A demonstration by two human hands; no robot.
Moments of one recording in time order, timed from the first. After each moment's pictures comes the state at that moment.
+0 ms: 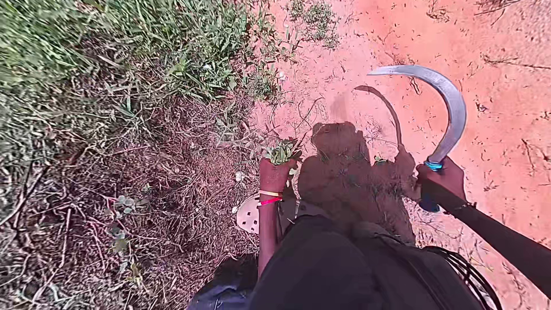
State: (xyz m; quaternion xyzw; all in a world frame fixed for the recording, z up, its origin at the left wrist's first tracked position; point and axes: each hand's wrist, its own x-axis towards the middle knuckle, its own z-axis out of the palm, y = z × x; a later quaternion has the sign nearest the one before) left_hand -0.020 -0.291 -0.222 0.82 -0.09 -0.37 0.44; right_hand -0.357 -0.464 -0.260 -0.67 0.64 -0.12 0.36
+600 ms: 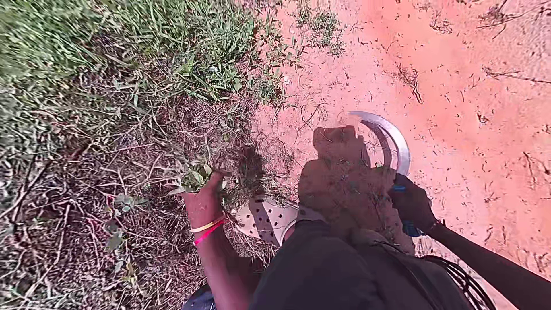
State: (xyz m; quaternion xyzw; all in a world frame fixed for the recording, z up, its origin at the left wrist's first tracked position) left_hand 0.041 -0.212 -0.197 0.79 0.03 -0.11 0.60; right_hand -0.336 -0.425 -0.279 -0.67 0.62 0.05 0.40
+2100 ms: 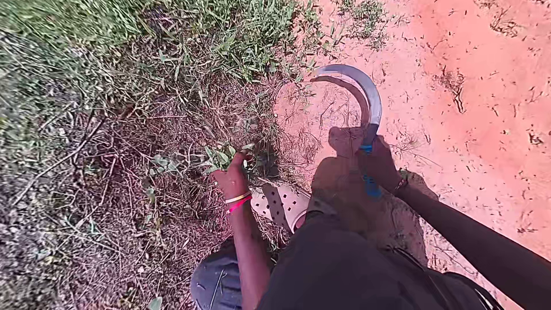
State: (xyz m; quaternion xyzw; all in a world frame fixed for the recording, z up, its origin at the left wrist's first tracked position) left_hand 0.035 -0.207 -0.219 0.76 0.13 -0.05 0.63; right_hand -0.176 -0.437 -0.259 -0.76 0.47 0.03 0.44
